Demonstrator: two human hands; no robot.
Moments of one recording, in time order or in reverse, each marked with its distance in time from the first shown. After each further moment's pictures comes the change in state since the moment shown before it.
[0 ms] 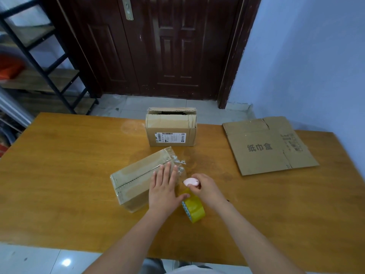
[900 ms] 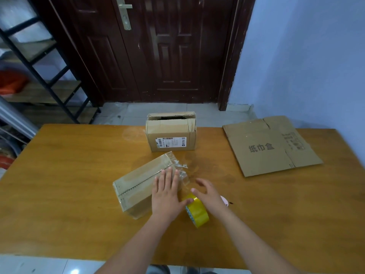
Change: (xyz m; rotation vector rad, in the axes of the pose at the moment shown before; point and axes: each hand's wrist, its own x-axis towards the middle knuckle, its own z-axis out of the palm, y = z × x) left_hand -0.002 0.006 -0.010 0.079 -0.106 -0.033; right_hand -0.008 0.018 0.018 0.385 -0.010 0.182
